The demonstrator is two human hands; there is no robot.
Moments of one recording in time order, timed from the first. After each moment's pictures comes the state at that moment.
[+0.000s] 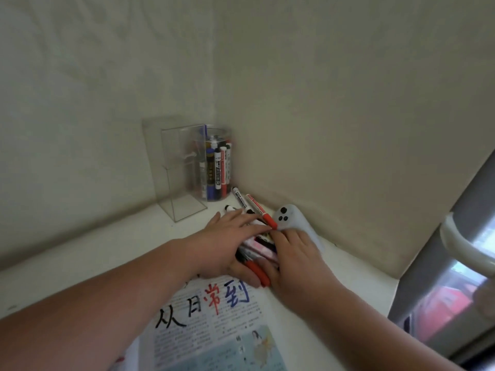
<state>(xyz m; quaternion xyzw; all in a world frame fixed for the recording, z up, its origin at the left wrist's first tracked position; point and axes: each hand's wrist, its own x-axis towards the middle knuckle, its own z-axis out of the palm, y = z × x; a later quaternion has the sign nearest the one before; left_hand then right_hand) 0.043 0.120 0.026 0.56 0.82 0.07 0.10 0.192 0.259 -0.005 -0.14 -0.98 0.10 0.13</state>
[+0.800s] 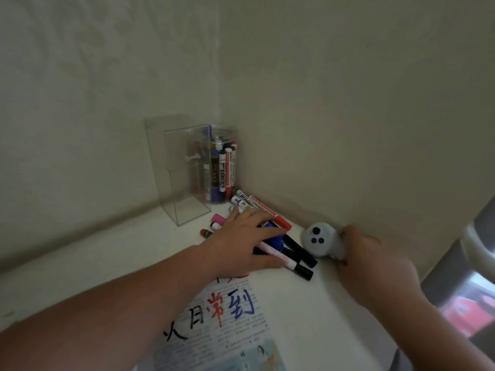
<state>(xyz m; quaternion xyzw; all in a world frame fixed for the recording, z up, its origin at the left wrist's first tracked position) 0.031 0.147 0.005 0.59 0.80 0.13 0.01 0.228 0.311 0.037 -0.34 -0.94 -0.01 0.10</state>
